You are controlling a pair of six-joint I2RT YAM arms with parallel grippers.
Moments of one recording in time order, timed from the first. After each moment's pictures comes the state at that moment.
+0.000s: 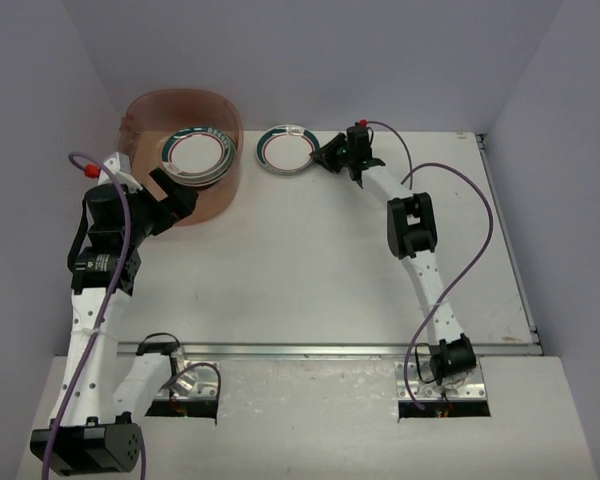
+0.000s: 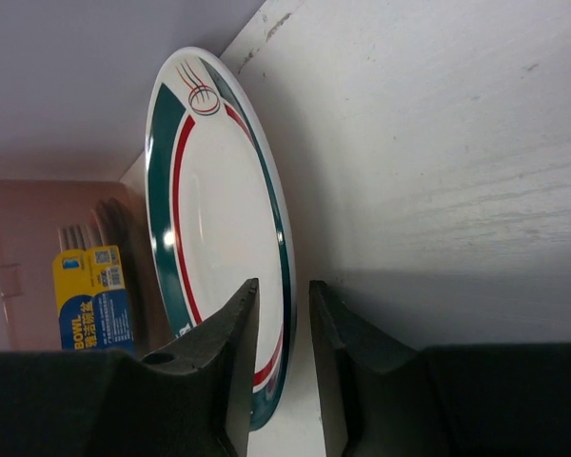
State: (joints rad) left arm 0.10 0.83 0.98 -0.53 0.17 -0.55; right arm 0.26 2.86 2.38 0.01 -0.28 1.02
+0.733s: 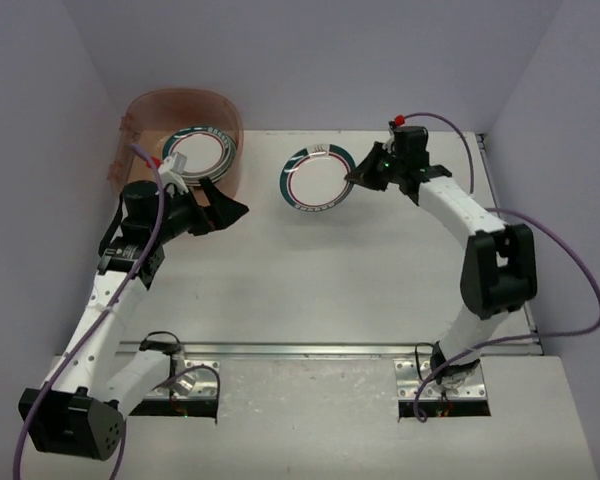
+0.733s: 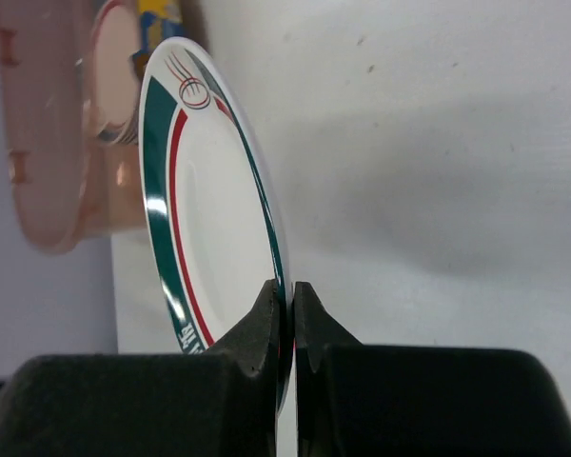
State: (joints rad) left arm -0.06 0.92 0.87 -0.33 0.48 -0.55; right arm 0.23 1.80 1.33 -0.17 -0.29 0.71
